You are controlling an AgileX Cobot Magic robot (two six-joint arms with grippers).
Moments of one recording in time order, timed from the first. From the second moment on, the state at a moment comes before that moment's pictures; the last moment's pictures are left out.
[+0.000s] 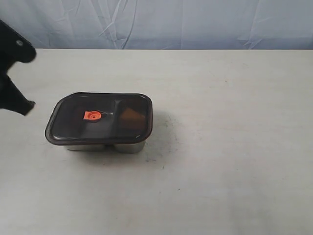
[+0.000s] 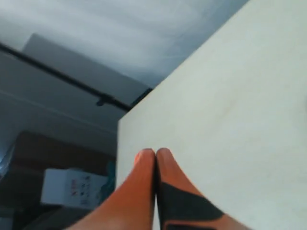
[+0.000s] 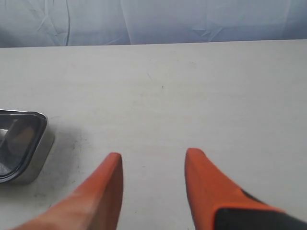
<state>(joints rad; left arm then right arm) -0.75 1.18 -0.62 -1.68 -1.03 2.10 0.92 0.63 -0.89 -0.59 1.08 0.74</state>
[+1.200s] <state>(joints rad) -0.22 1.31 -0.88 -1.68 0.17 1.84 0.92 0.63 -0.89 -0.55 1.07 0.73</state>
